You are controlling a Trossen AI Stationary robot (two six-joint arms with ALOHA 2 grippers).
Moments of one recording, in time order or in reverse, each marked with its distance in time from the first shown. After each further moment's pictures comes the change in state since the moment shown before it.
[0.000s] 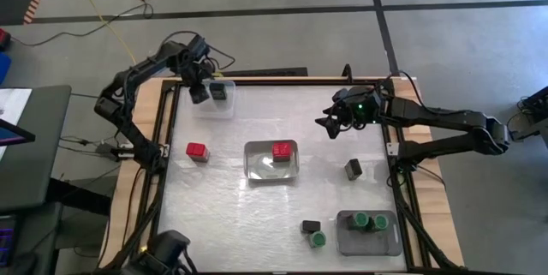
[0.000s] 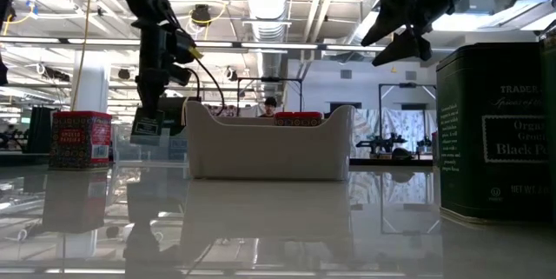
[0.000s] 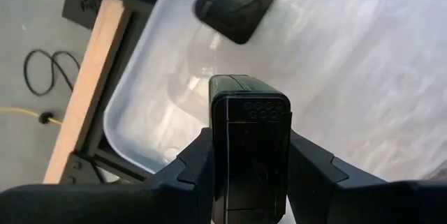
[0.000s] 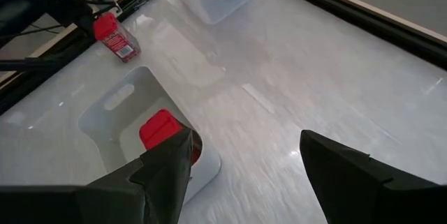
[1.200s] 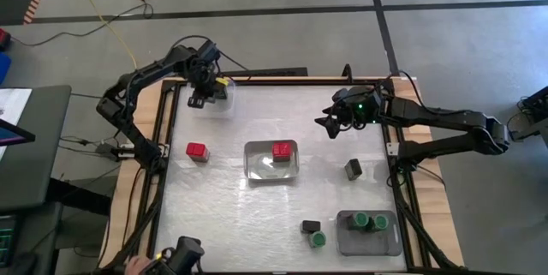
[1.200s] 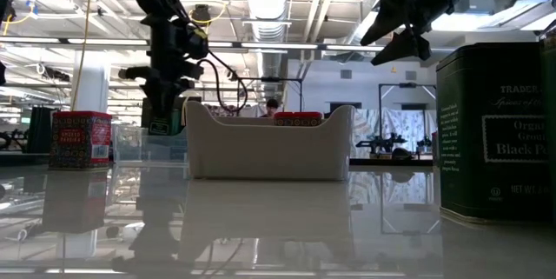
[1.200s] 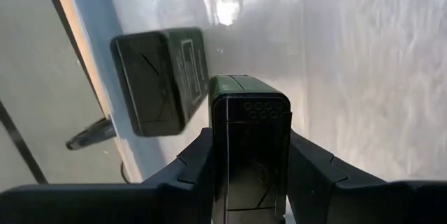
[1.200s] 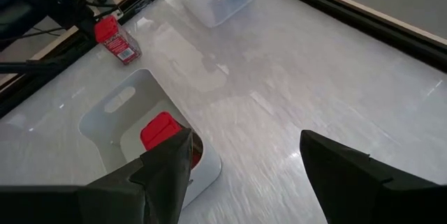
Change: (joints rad) left arm -0.116 0.000 0.000 0.037 0.001 0.577; right arm 0.000 0.000 0.000 0.009 0.002 0.002
